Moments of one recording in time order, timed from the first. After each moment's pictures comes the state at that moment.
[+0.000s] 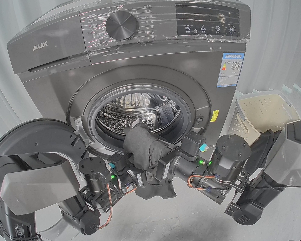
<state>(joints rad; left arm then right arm) -0.53 2.26 -0.65 -1.54 -0.09 -0.07 0.84 2.13 -0.79 -1.52 -0.11 0.14</state>
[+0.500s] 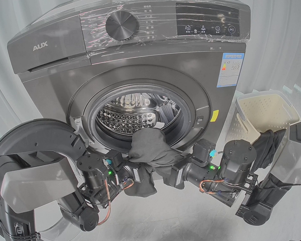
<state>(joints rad) -0.51 2.27 -0.68 -1.54 -0.06 -0.07 0.81 2.11 -0.67 -1.51 -0.13 0.16</state>
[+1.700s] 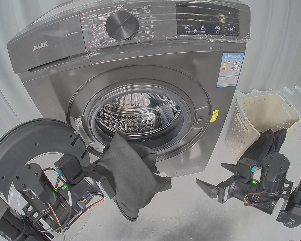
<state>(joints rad) -0.57 1.75 -0.26 -1.55 -0.03 -0.13 0.69 1.96 -0.22 -1.53 -0.17 0.16</state>
